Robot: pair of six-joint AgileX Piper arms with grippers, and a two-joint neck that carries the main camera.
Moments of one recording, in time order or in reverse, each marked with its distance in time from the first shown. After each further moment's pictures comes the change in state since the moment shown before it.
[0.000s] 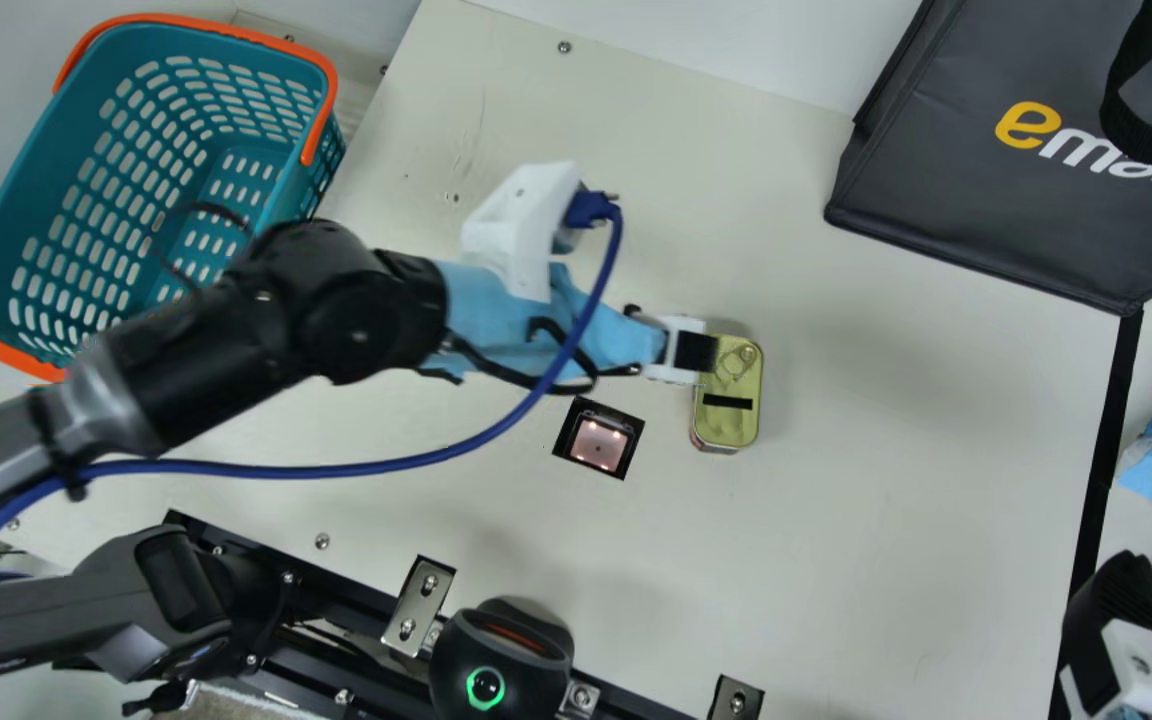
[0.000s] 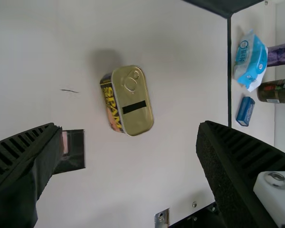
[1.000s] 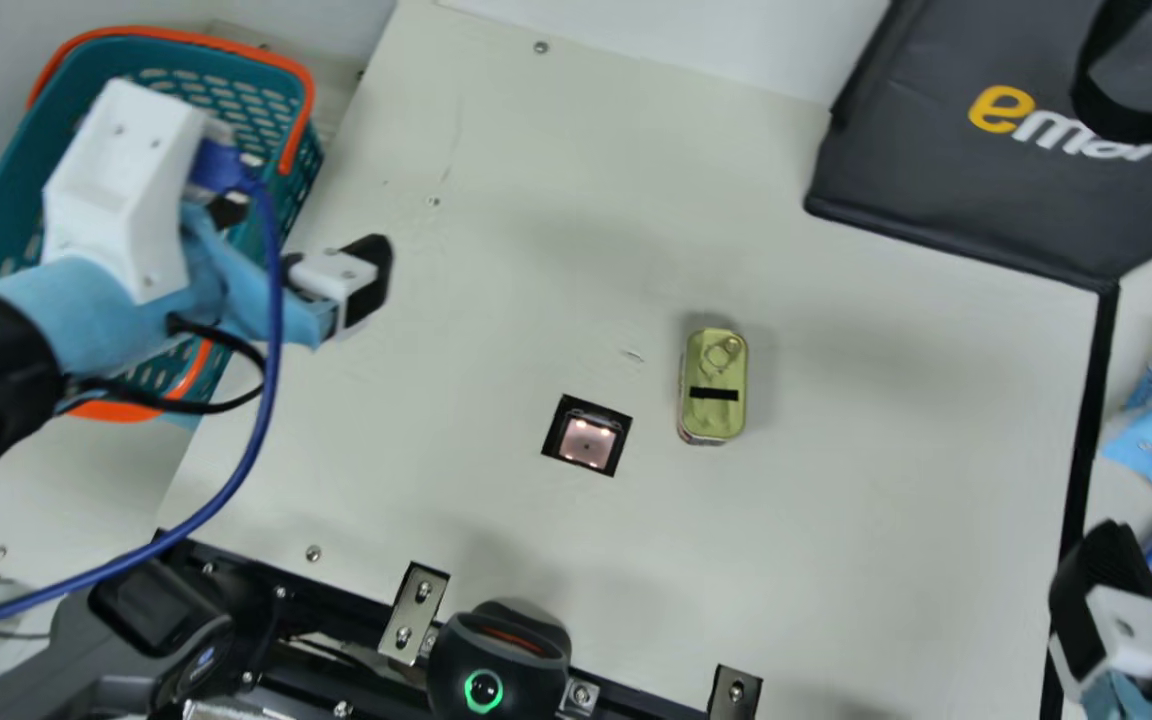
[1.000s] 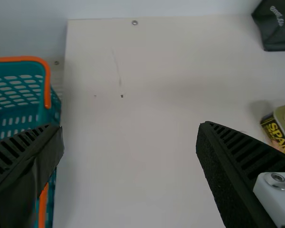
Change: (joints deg) left arm 16.6 -25.6 4.9 32.0 12.9 10.3; right arm 0.0 0.0 0.0 0.0 0.0 0.0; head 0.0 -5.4
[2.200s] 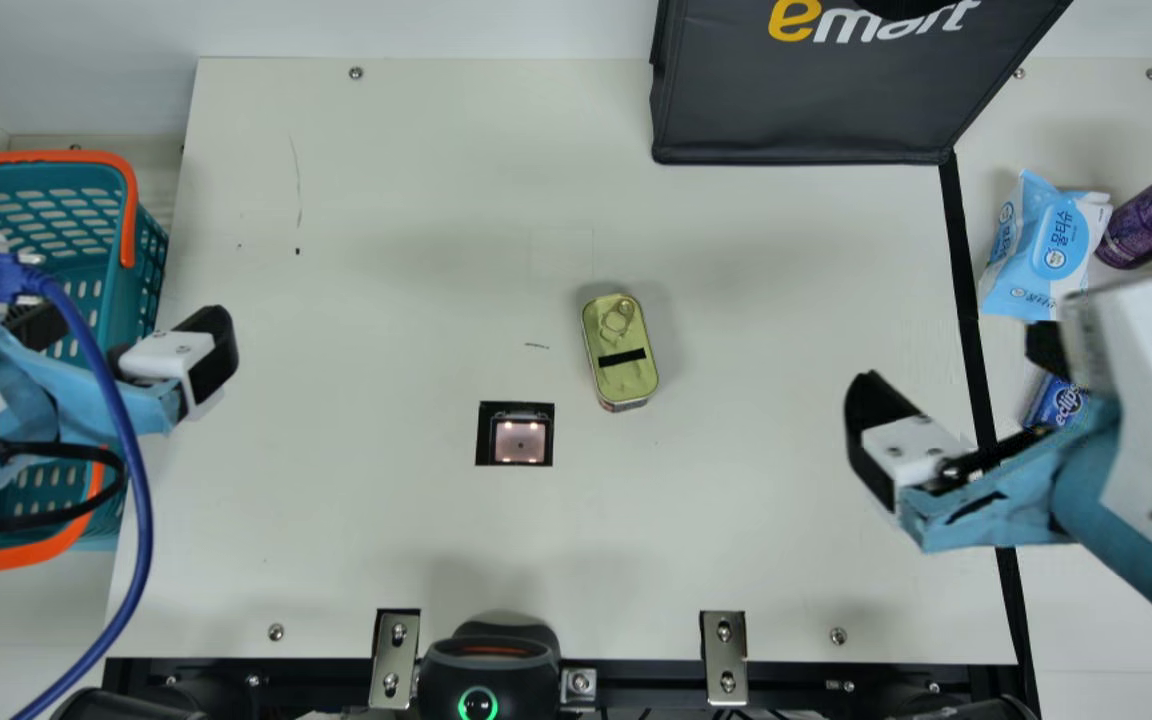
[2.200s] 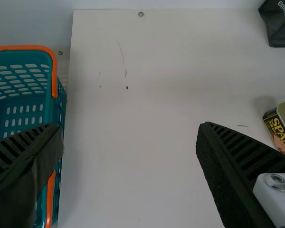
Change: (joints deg) left arm 5.1 0.1 -1.9 -5.7 3.0 5.6; right arm 11.7 8.3 -0.4 3.8 0.7 -7.4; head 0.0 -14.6
